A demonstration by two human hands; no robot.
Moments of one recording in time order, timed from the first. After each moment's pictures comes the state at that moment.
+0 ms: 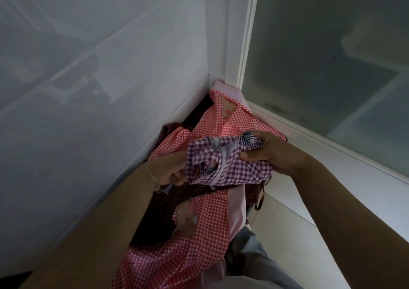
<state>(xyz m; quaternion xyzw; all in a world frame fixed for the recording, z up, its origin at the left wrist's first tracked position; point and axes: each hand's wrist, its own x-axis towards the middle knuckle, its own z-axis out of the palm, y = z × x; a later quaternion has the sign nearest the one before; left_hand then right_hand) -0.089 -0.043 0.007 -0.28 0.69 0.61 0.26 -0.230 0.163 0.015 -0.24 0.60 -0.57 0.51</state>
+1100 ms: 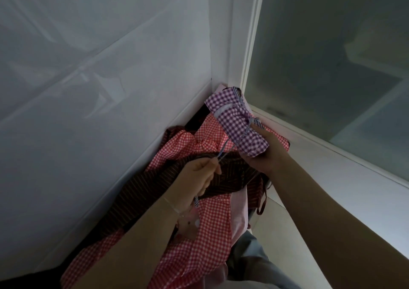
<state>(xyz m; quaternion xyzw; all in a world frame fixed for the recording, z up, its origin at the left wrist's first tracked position) -0.077 0.001 -0.015 -0.24 0.66 0.71 0.04 -0.222 0.123 0.013 0.19 0.35 -0.79 0.46</state>
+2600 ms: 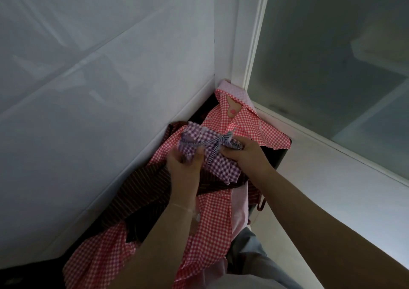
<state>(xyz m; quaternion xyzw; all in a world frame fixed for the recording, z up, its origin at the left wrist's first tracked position) -0.068 0.001 -0.042 -0.35 0.64 0.63 -0.25 -0.185 0.113 -0.019 -0.18 0.71 -0.60 0.32</state>
